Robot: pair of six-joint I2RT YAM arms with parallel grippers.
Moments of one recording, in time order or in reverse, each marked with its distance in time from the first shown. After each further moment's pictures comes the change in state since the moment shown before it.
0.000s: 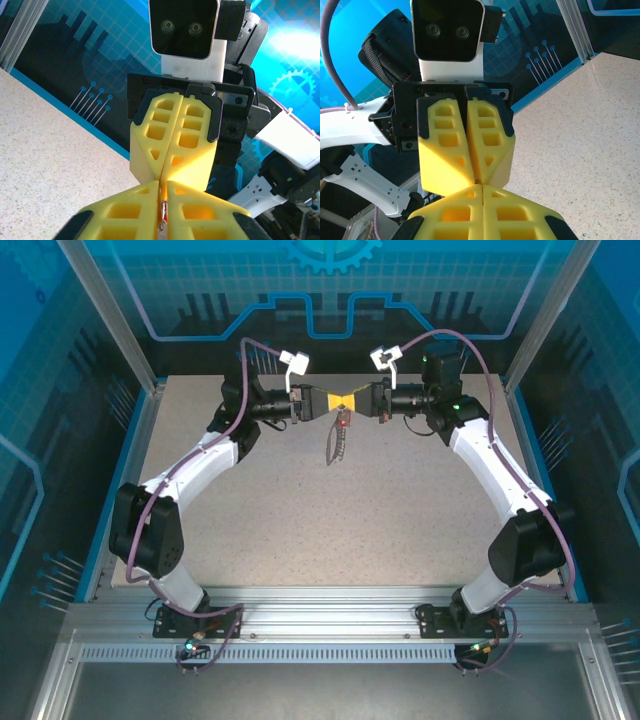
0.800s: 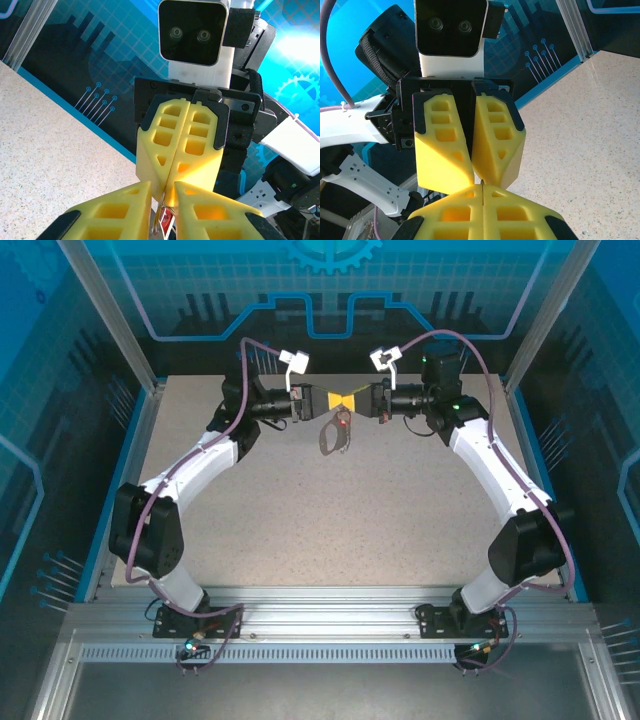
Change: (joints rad) left arm 0.000 0.000 0.013 -0.045 -0.022 0.009; right arm 0.002 0.000 0.000 -0.012 0.004 -0.007
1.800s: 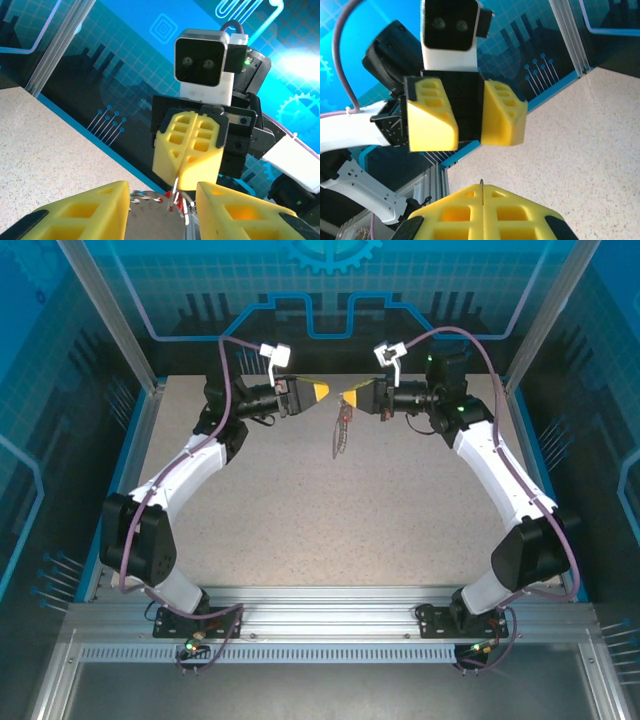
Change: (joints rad) left arm 0.055 -0.067 -0.039 0.060 -0.042 -0.034; right arm 0.001 -0.031 -0.001 0.031 0.018 0.017
